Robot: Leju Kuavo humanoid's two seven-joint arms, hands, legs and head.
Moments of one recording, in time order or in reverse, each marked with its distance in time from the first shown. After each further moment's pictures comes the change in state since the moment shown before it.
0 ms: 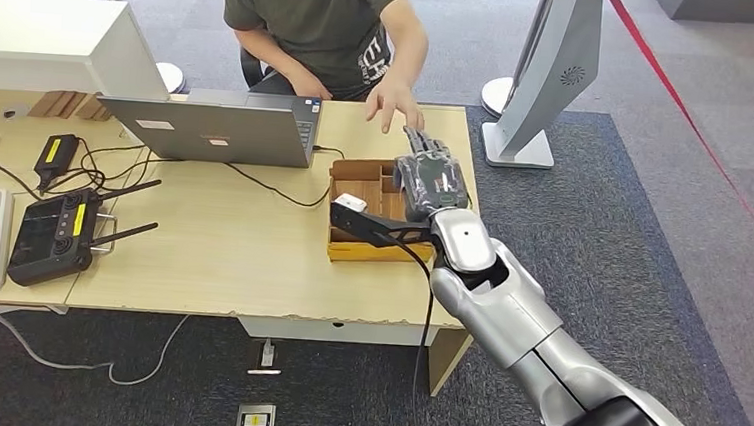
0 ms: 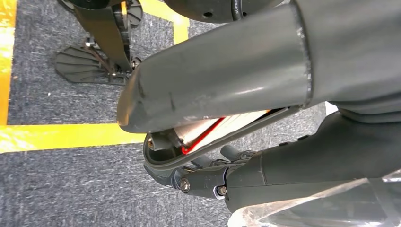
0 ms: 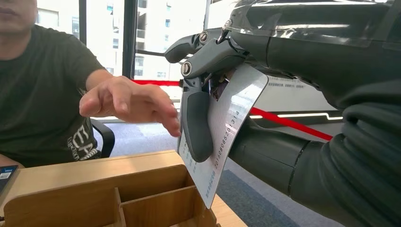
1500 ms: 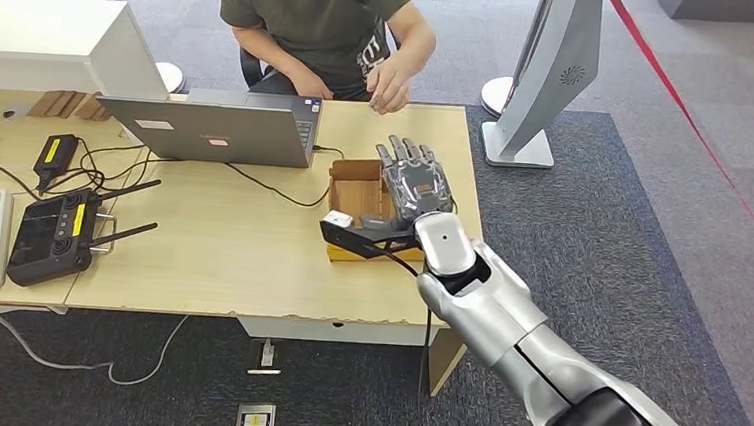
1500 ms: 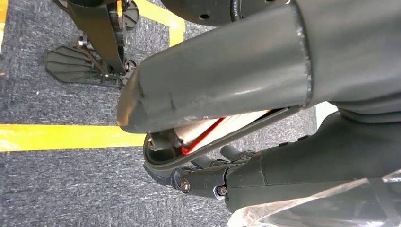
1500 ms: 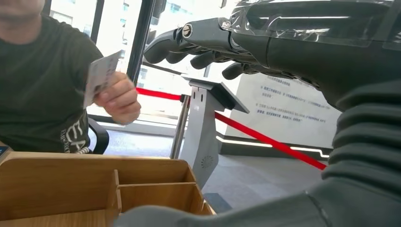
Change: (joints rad) left arm 0.002 -0.008 0.024 0.000 0.012 0.009 0.039; right arm -0.027 0.044 0.040 0.105 0.140 0.013 0.002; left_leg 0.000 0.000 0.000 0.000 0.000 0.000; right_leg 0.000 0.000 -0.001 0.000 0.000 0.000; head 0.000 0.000
